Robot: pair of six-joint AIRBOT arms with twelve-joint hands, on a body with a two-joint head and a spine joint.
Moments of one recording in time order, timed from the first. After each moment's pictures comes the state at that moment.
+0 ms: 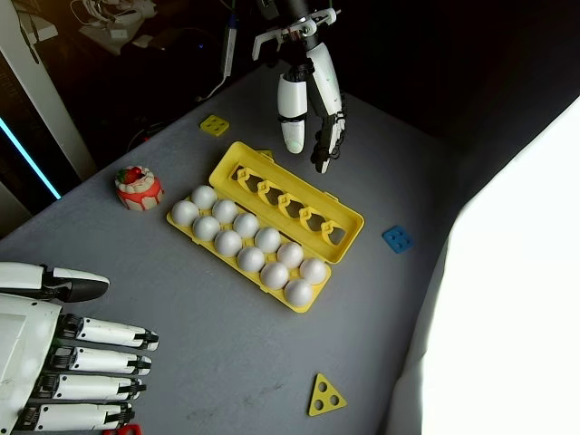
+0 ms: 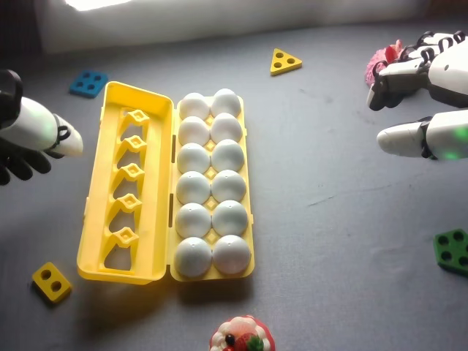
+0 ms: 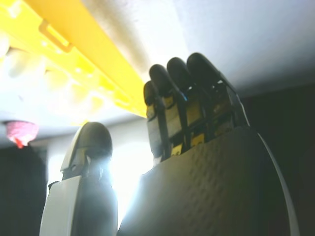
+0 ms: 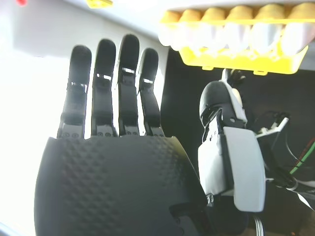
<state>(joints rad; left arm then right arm) 0.33 -0.79 0.99 0.60 0.78 -0.53 -0.44 -0.85 0.99 0.16 0.26 -1.00</state>
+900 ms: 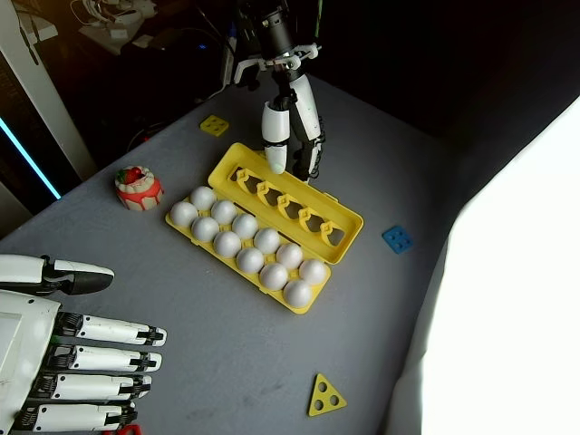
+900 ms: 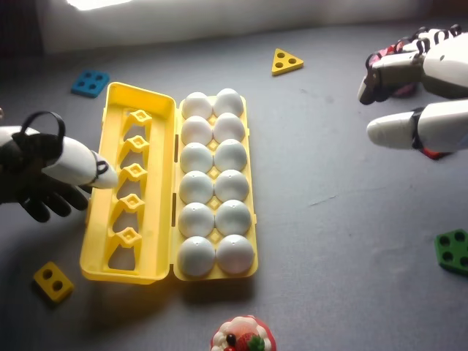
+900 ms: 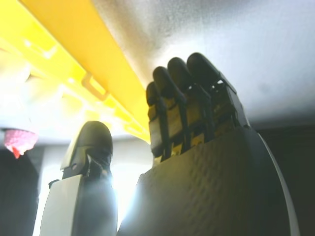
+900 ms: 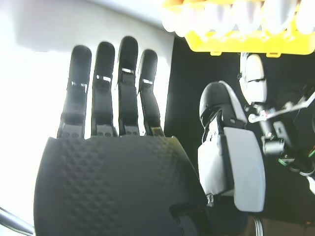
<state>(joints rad) 0.48 -0.89 0.99 0.61 0.71 -0.72 -0.42 -0.85 0.97 0.24 0.25 -1.00</state>
